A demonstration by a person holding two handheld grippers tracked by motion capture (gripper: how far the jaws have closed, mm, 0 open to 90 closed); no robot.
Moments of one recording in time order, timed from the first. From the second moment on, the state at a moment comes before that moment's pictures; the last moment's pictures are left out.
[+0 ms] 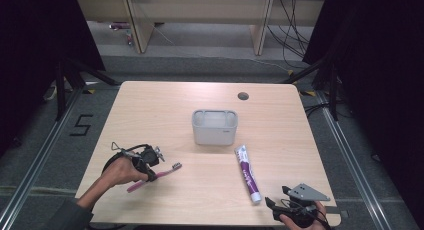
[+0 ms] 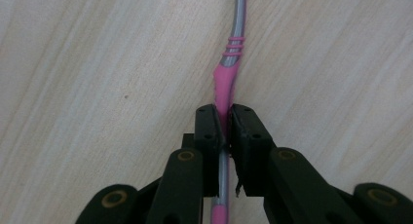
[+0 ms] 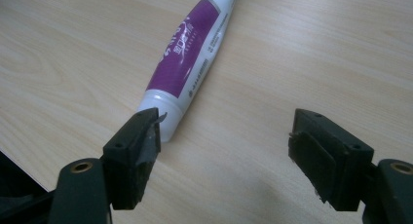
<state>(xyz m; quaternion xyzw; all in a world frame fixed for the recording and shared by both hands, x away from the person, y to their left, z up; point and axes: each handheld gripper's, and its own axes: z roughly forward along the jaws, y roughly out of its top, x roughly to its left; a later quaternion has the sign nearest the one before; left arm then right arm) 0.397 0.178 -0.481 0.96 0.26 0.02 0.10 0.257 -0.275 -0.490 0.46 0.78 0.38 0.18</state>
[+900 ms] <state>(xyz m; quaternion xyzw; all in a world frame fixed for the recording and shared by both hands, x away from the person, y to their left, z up) 0.406 0.159 -0.480 0.97 0.23 0.01 0.02 0.256 -0.274 -0.490 0.46 0.78 0.38 0.19</state>
